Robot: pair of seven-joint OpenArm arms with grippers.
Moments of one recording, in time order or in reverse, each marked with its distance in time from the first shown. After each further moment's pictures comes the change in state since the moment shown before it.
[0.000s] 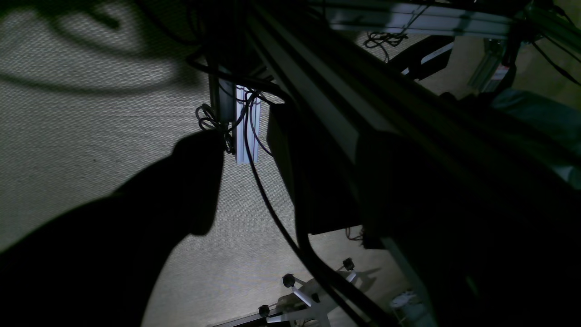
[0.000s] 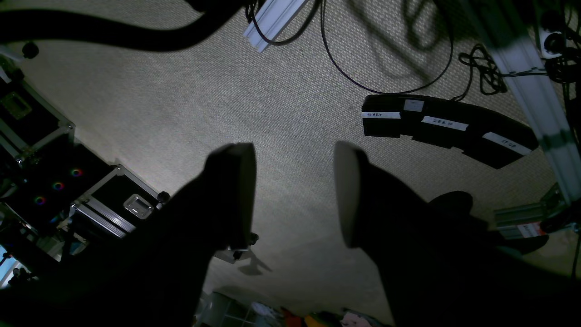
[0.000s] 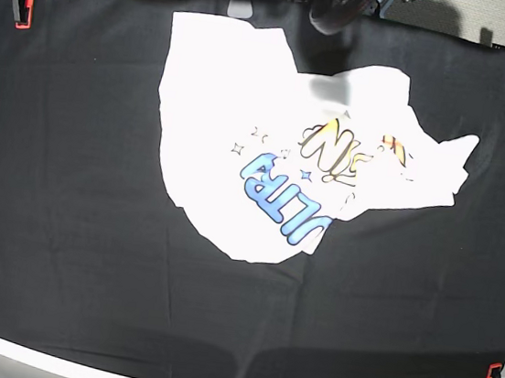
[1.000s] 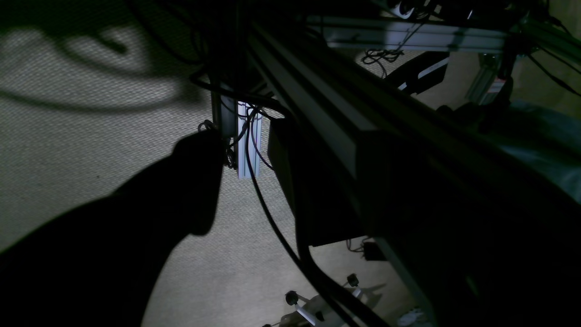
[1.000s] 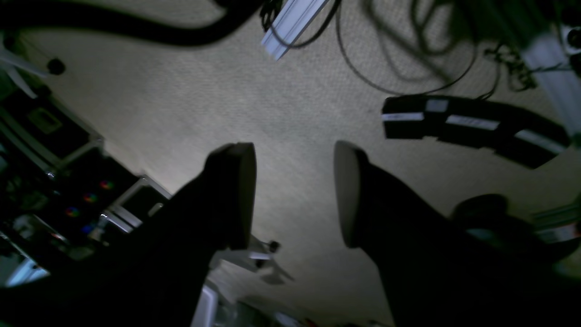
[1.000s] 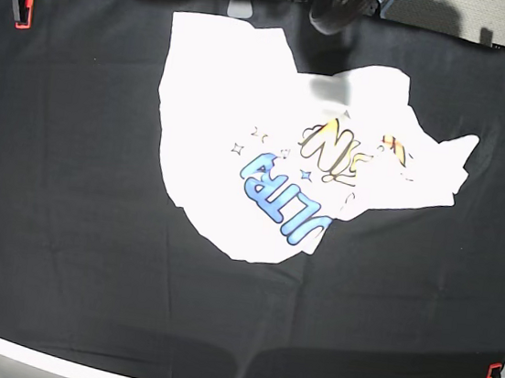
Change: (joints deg) left arm 0.3 0.0 0.1 -0.1 0.6 -0.7 -5.1; right arm -2.8 2.4 0.1 2.2 4.7 1.0 1.3
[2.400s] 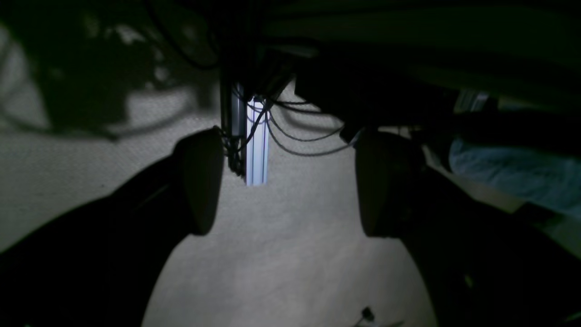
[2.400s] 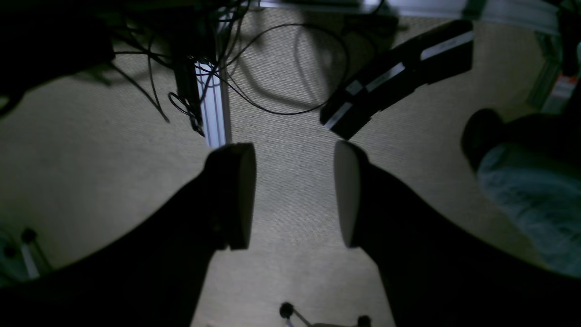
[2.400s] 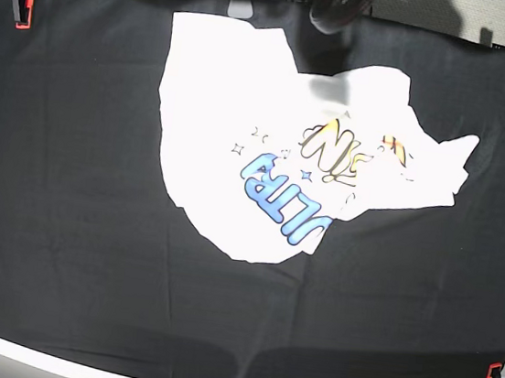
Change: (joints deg) left arm 26.7 -5.7 0.1 23.2 -0.6 -1.7 -14.1; right arm -25.2 14.4 39.7 25.7 4.4 -6.4 7.4
